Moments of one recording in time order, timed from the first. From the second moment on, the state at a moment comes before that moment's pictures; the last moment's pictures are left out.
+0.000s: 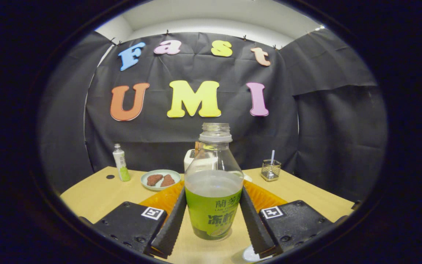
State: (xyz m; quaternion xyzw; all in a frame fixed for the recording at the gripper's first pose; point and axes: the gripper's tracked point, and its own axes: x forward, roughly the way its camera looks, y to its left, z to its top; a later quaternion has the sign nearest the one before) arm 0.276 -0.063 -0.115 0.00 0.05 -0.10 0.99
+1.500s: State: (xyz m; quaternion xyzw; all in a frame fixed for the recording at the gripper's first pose) arm 0.307 -0.070 -0.155 -0.03 0.08 -0.08 0.99
